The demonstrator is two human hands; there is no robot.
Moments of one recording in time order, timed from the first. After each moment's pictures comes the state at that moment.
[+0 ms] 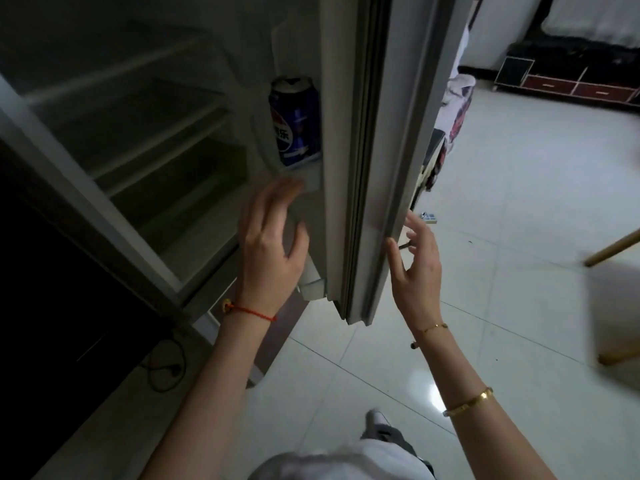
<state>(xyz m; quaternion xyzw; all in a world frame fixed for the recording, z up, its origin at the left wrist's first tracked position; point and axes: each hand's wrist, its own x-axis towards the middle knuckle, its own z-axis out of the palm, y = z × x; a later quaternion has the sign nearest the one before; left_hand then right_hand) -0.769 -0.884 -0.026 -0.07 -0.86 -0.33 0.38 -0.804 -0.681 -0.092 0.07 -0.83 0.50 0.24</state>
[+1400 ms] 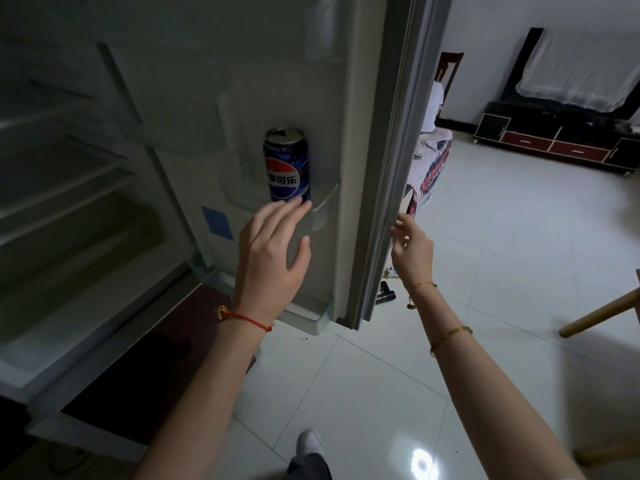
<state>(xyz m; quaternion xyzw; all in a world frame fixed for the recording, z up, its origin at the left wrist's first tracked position) -0.992 -0.665 -0.004 -0.08 -0.90 -0.25 0.35 -1.112 -0.449 -0.063 0.04 -0.86 0.47 0.19</state>
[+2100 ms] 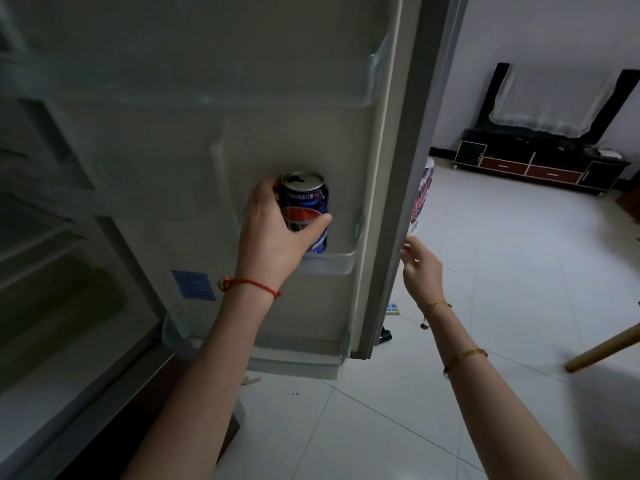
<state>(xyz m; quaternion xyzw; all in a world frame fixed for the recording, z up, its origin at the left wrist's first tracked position) -1.162 -0.667 0.060 0.01 -0.85 -0.41 0.32 -1.251 -0.433 -0.062 0.03 -0.85 0.49 0.18</state>
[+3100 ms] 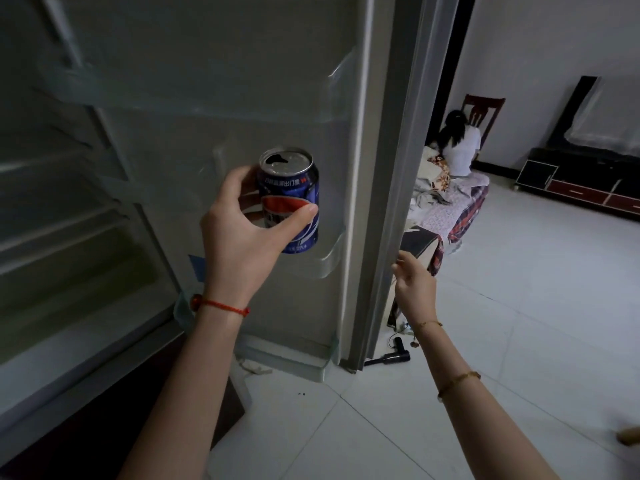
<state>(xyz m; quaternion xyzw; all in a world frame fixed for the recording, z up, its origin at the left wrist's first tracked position) -1.109 -0.615 0.099 0.09 -0.77 -0.47 0.42 -1.262 -0.411 -0.060 0.10 -0.85 0.50 0.12</state>
